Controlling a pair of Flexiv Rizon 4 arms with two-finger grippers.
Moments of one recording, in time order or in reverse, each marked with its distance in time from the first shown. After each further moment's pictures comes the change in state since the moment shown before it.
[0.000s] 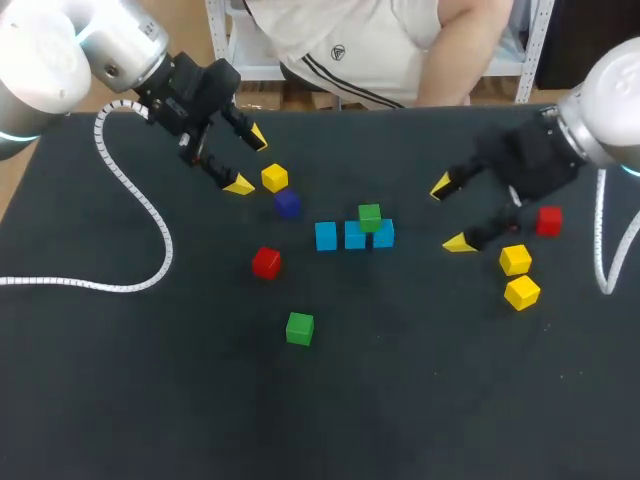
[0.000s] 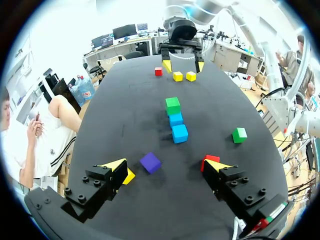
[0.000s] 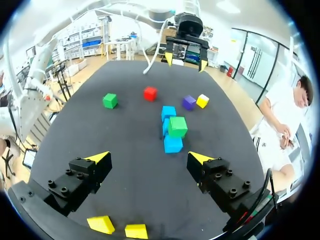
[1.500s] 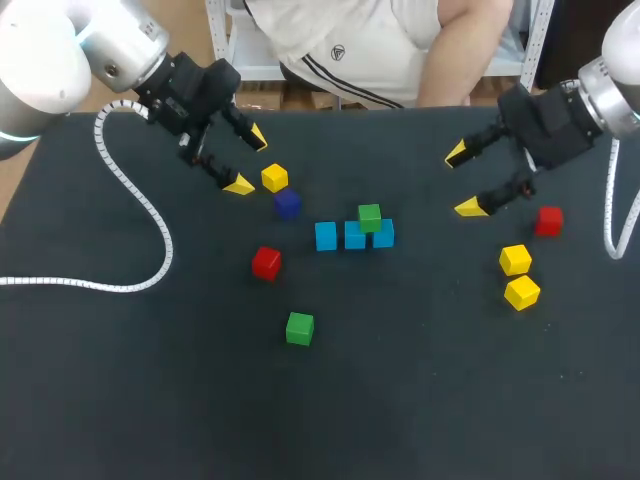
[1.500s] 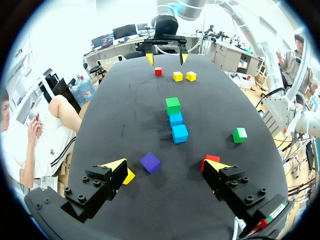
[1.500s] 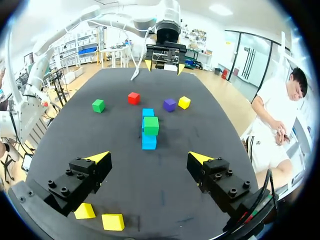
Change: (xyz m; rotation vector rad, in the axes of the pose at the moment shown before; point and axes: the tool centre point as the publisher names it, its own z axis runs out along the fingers) left arm 0.000 0.000 0.000 0.000 0.001 0.004; right arm 0.003 -0.045 -0.027 0.034 -0.072 0.050
